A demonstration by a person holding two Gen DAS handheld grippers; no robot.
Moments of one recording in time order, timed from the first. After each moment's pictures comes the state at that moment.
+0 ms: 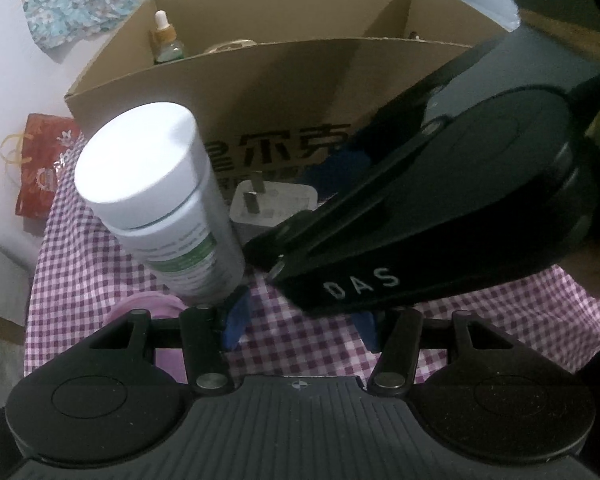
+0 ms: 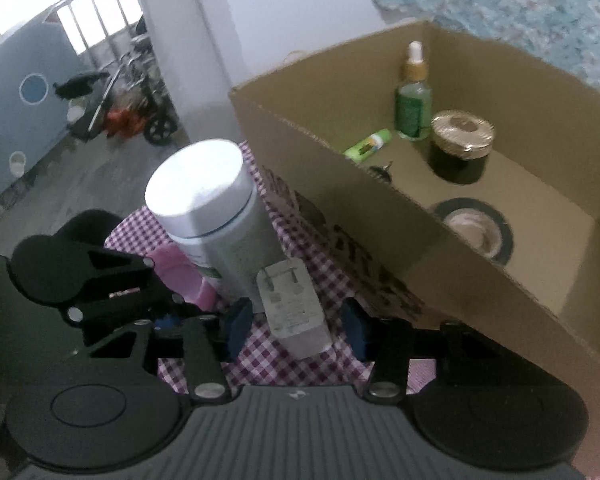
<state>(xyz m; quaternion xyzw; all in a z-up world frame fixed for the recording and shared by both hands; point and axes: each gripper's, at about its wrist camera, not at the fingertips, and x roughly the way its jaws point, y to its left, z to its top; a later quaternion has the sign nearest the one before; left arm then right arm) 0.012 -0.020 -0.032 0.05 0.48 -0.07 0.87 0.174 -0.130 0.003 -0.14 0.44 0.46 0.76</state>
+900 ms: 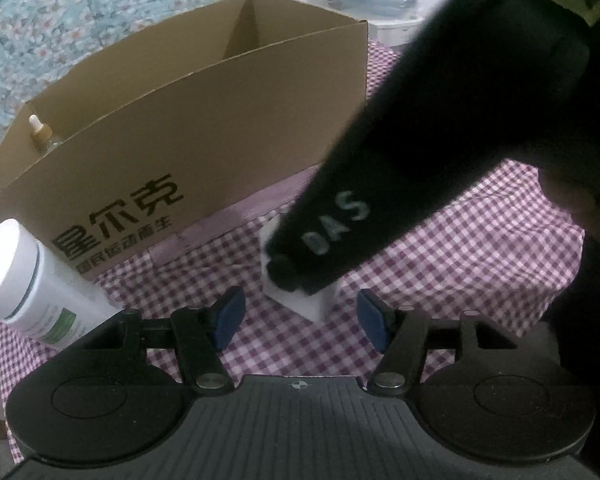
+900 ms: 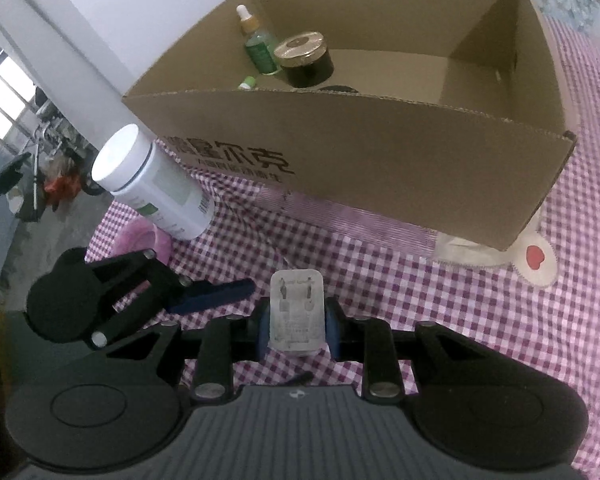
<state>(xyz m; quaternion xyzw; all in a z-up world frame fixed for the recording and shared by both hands) -0.003 -0.101 -0.023 0.16 0.43 -0.19 0.87 0.155 -0.232 0.011 0.00 0.54 0.31 0.78</state>
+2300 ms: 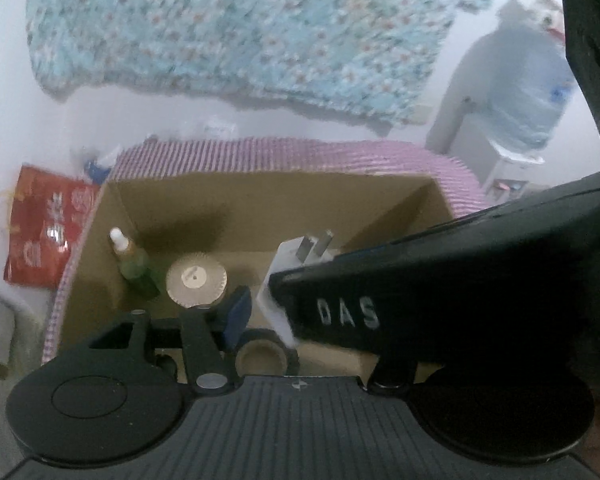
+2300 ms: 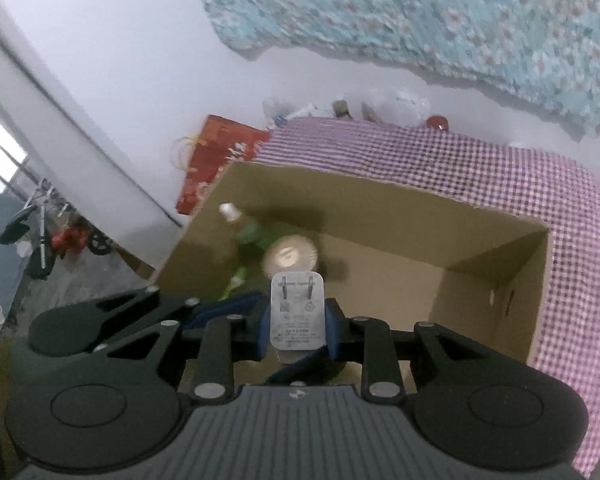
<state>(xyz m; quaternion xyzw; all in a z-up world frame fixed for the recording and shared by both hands) 0.217 -0.052 0.049 -0.03 0.44 -0.04 0.90 0.332 -0.187 0.101 0.02 0.51 0.32 0.80</state>
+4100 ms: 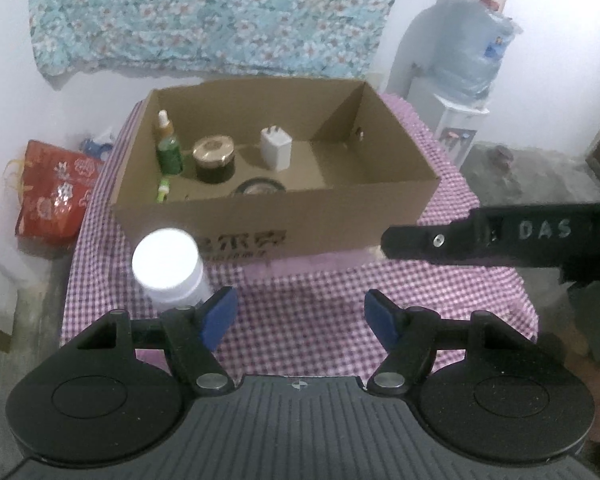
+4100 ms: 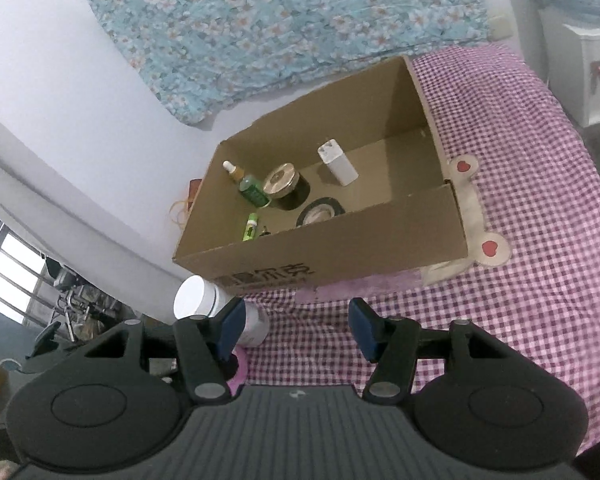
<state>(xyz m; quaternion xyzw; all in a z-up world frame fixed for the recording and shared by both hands) 0.020 -0.016 0.057 0.00 0.44 -0.10 0.89 0.114 -0.269 0.086 0.22 0.45 0.22 0.84</state>
